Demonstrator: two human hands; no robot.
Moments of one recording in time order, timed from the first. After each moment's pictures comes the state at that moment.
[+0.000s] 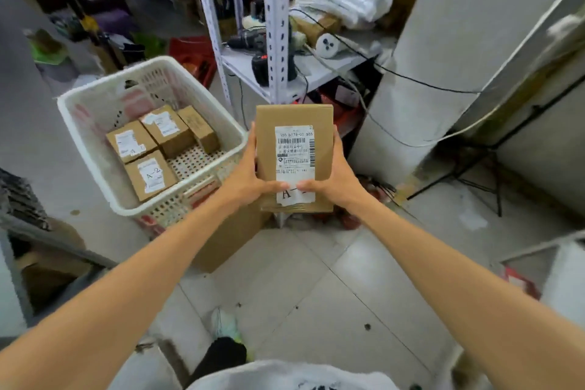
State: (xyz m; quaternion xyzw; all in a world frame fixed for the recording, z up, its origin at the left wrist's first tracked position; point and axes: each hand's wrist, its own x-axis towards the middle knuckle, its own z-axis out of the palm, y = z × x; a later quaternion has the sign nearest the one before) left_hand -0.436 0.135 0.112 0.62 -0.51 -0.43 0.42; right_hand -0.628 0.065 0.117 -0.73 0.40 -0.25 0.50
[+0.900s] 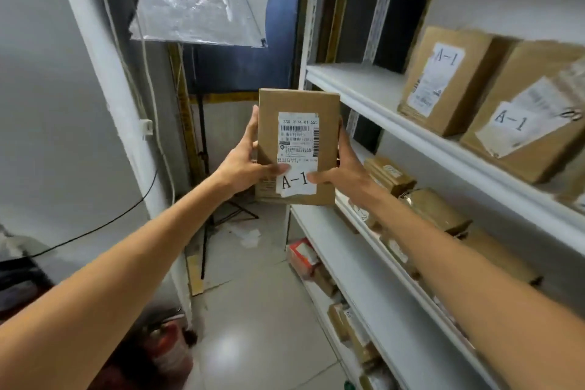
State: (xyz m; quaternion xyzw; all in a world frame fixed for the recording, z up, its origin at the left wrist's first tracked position) left_hand -0.893 -0.082 0.302 0.09 -0.80 -0.56 0.21; right_hand -1.025 0.087 0.304 -0.40 0.73 -0.53 0.19
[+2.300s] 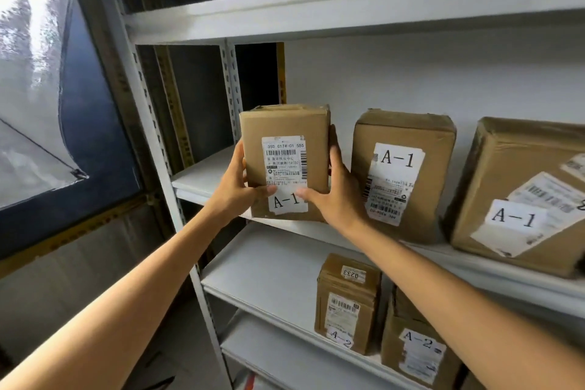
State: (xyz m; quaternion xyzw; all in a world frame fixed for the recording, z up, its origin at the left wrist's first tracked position) left_hand -1.293 -0.197 0.403 -0.17 -0.79 -0.58 0.11; right_hand -1.282 -0.005 0.383 -0.12 0.85 -0.47 -0.23
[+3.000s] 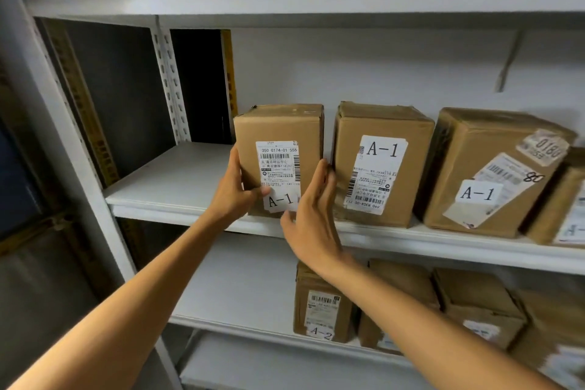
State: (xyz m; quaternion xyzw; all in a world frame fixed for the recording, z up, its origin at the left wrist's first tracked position) left_hand -1.360 -0.185 0.367 -0.25 -0.79 -0.55 0.10; right_hand -1.265 -0.051 0.345 0.01 0.90 -0.31 -0.31
